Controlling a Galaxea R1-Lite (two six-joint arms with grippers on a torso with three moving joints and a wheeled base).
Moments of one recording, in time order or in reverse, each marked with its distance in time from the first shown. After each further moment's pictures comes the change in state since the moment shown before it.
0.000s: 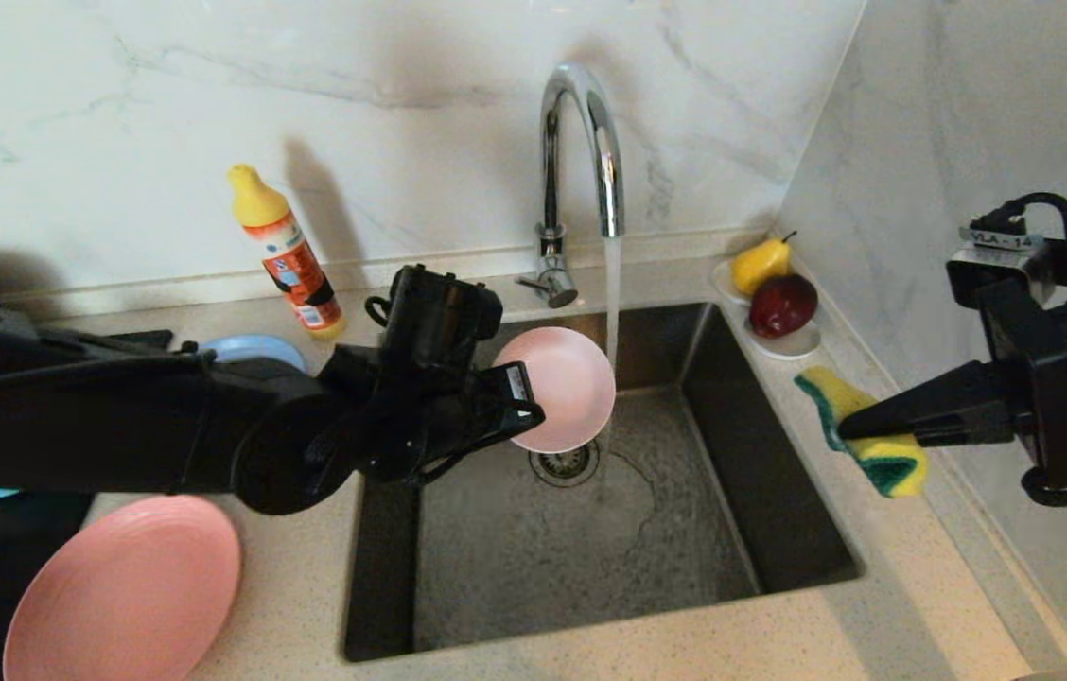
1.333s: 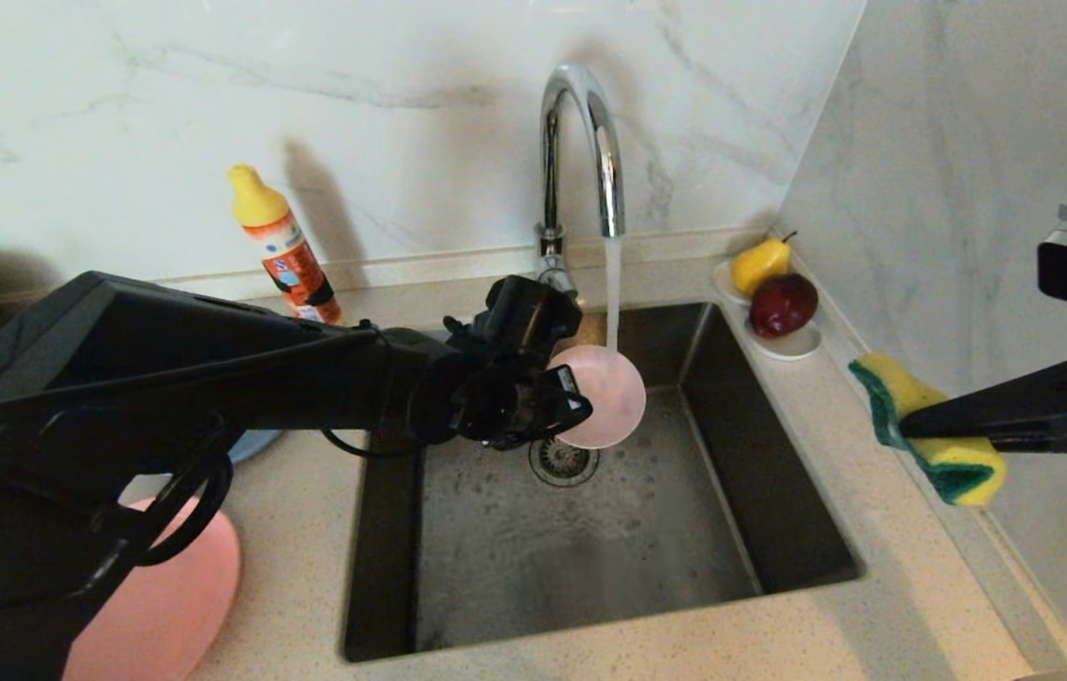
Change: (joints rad) left arm 0.000 0.284 -0.402 0.269 -0.032 -0.149; right arm -0.042 -0.125 0.093 -0.069 0.014 0.005
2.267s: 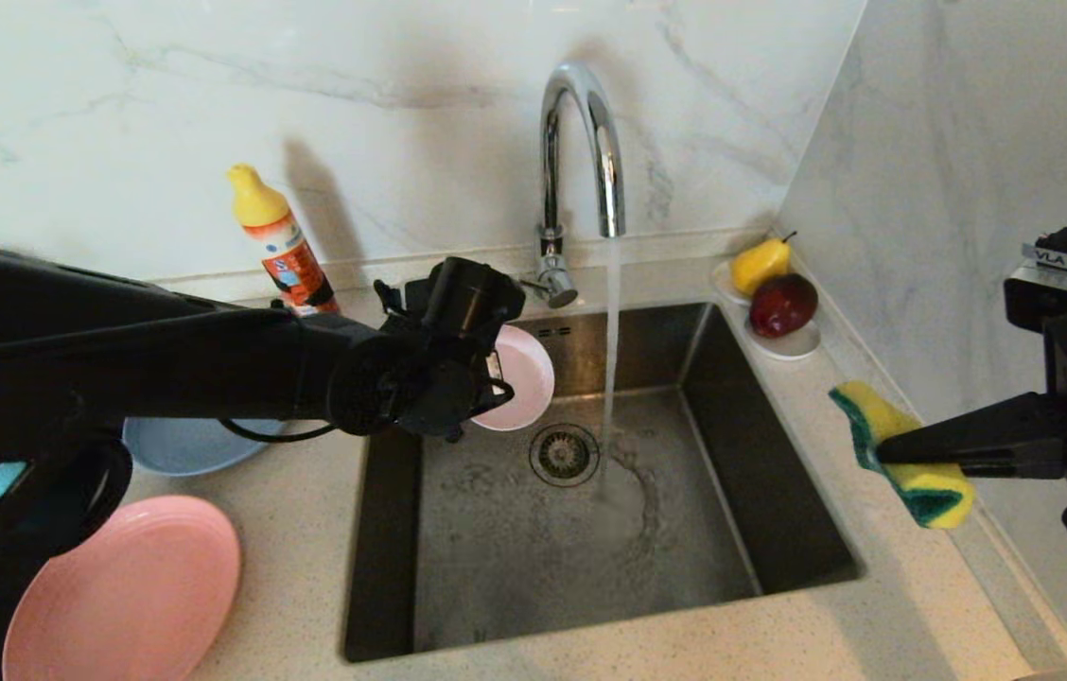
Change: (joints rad) left arm 0.067 -0.130 0.152 -0.040 0.349 0.184; right arm 0.001 0.012 0.085 -0.064 0.006 0.001
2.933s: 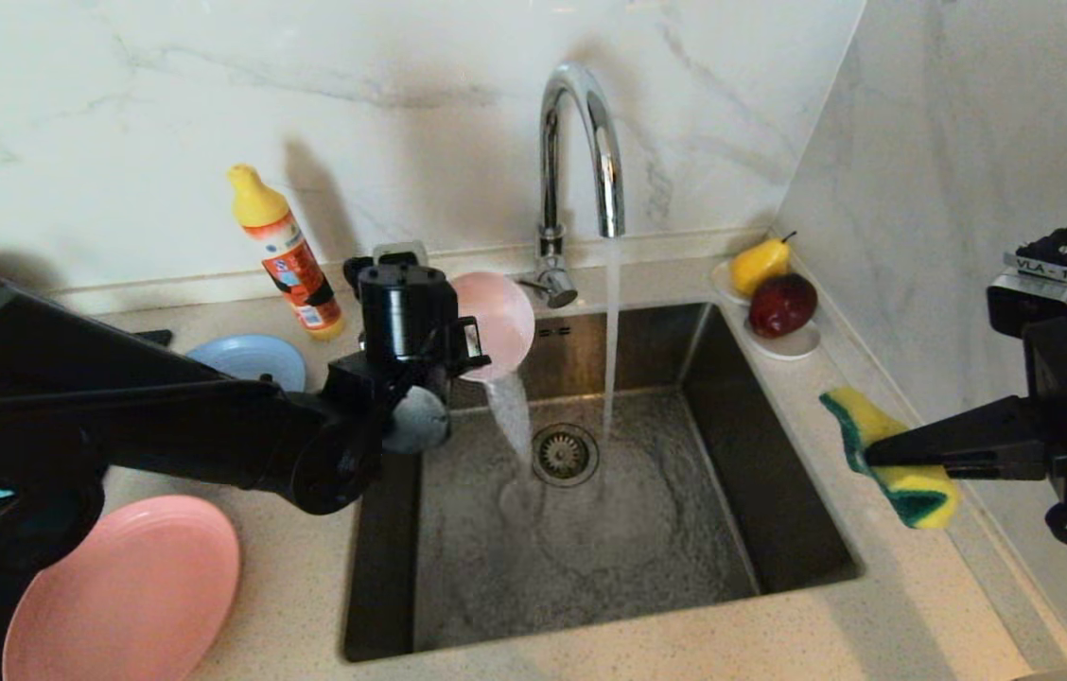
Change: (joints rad) left arm 0.045 -0.028 0.331 -0.871 0.044 0.433; right arm 0.000 0.025 0.007 -0.019 0.015 -0.002
